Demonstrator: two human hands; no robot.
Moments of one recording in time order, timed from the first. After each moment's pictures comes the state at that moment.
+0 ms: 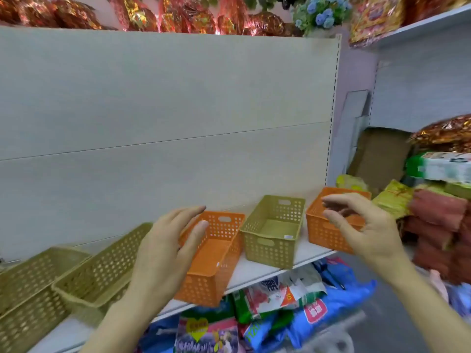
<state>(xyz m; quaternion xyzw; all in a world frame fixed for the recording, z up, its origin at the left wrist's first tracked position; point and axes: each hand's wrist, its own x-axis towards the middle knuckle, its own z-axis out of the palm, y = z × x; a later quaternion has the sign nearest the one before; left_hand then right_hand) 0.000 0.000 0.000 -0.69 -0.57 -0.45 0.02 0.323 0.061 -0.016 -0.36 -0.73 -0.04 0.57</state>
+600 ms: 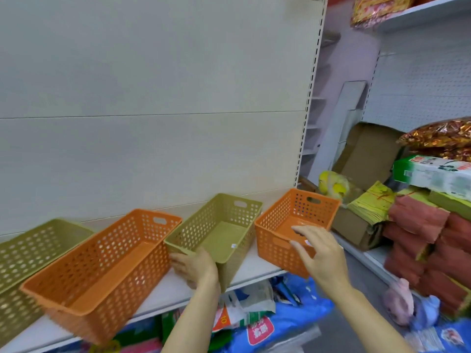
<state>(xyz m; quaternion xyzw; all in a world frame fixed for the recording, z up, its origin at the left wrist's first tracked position) 0.214 0.245 -0.154 -0.14 -0.69 -0.62 -0.34 0.461 0.249 -0.142 -0.47 -0.74 -0.11 0.47</state>
